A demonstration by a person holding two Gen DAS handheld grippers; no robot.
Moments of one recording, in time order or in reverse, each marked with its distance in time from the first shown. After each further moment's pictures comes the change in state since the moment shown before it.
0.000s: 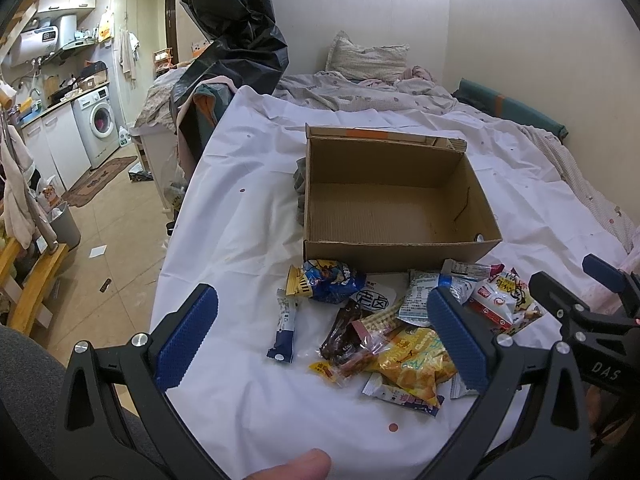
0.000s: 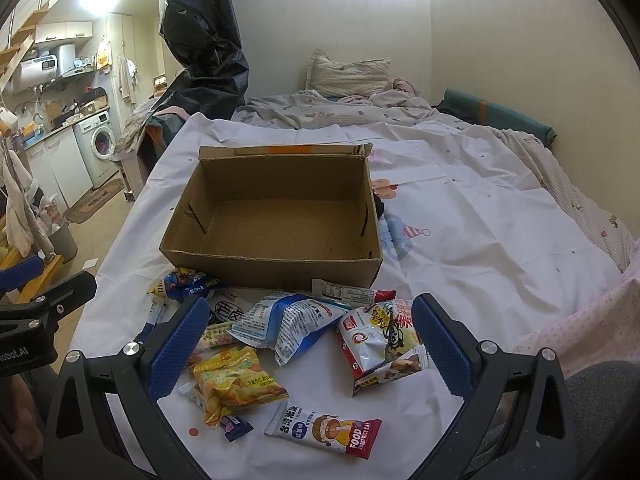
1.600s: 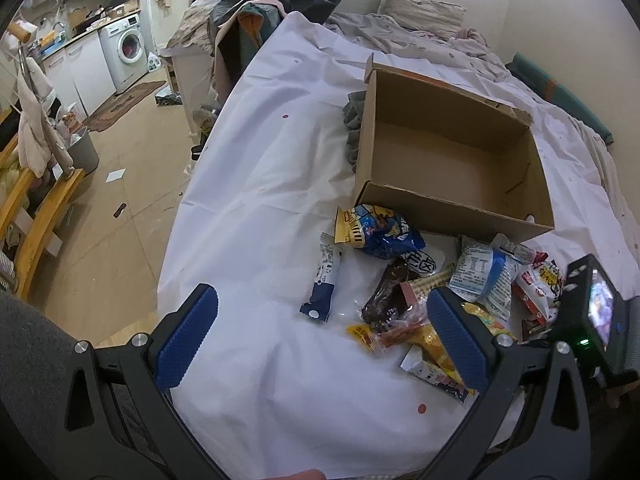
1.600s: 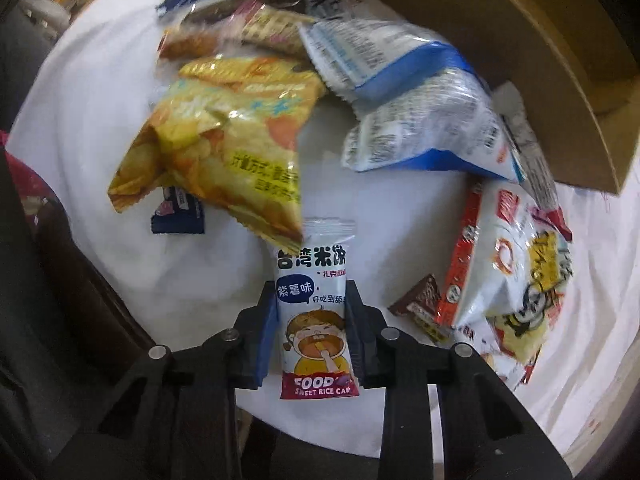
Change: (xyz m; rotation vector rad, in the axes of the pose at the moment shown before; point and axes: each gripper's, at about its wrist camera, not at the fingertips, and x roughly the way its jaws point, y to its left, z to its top) left arm 0.046 0.043 -0.009 -0.159 0.245 0.085; right arm 0.150 0.072 -0.084 -0.698 0.931 0.337
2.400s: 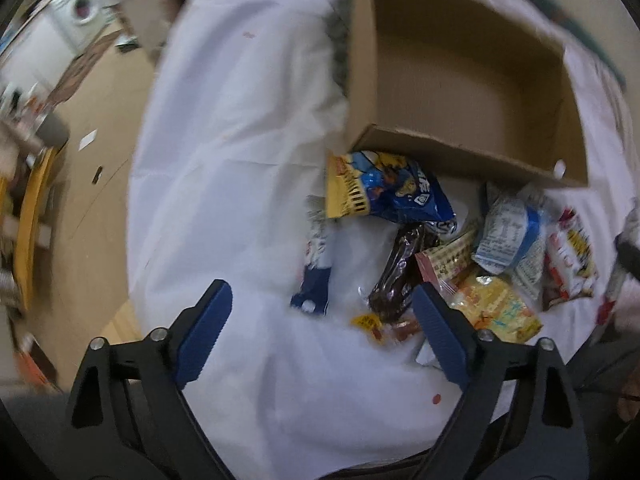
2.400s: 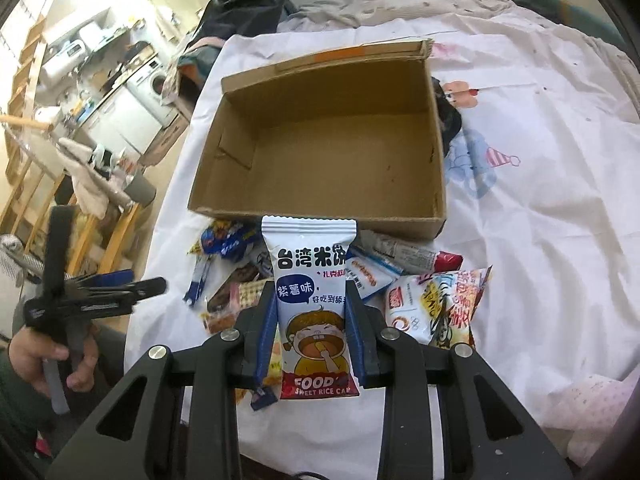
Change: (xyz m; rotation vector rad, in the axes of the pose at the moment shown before) left arm 0.095 -0.017 0.039 0.125 0.390 -0.017; right arm -0.139 -0.095 -0.041 0.619 -0.670 0.178
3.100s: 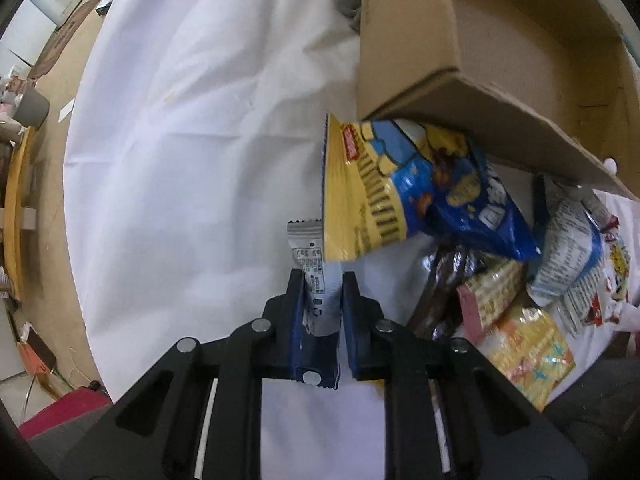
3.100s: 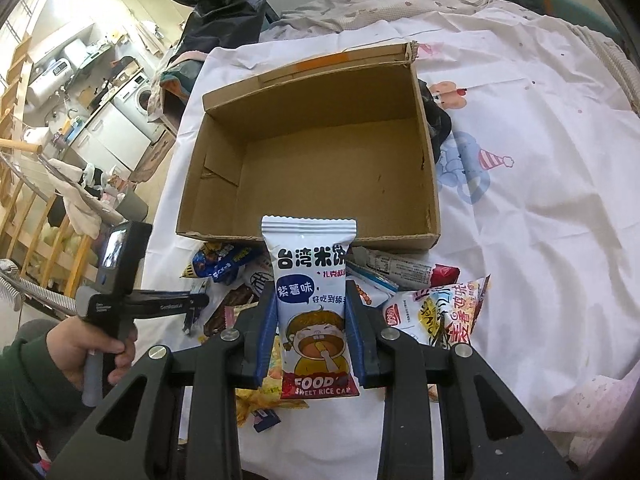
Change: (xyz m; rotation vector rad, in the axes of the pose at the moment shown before) left arm 0.076 0.002 0.014 -0.026 0.168 -0.026; right arm 0.009 -0.012 0.005 0.053 -0.018 -0.016
